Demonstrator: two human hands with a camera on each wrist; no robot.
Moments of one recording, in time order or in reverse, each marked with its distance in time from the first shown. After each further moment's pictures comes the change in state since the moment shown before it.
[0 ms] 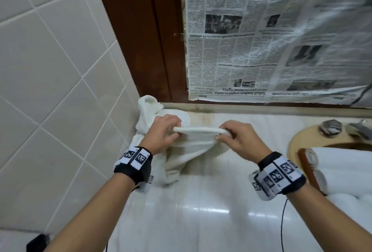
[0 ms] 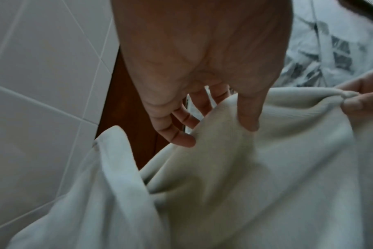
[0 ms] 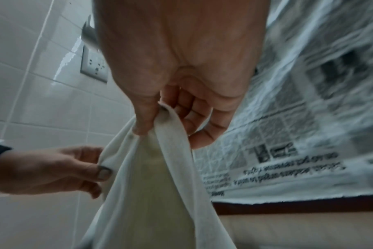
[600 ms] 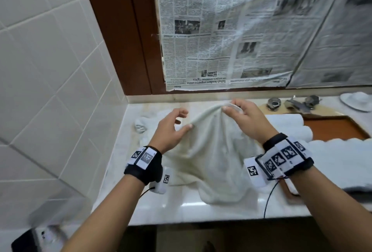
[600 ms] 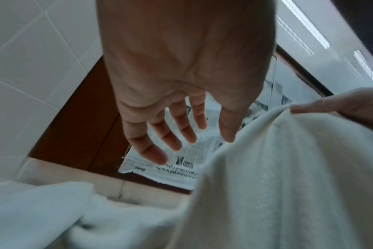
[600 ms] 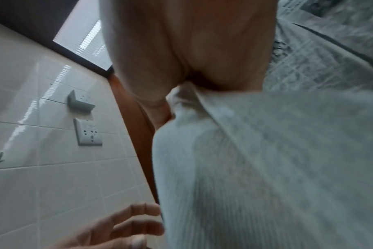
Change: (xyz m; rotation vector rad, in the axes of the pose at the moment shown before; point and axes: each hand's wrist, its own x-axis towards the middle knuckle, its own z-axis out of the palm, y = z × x) left_hand -0.101 0.143 0.029 -0.272 0.063 -0.033; right_hand -0.135 -0.105 -0.078 0.149 0.268 0.230
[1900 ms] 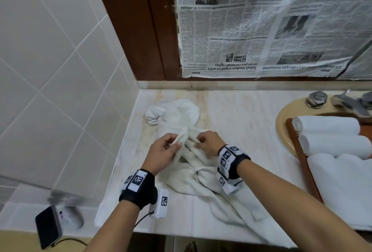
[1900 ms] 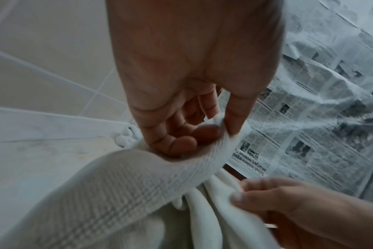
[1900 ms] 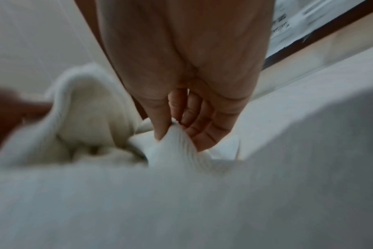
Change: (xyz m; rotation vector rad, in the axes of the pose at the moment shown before) left_hand -0.023 -0.115 0.004 -0.288 0.031 -0.464; right_hand 0.063 0.127 0.201 -0.228 -0.552 0.324
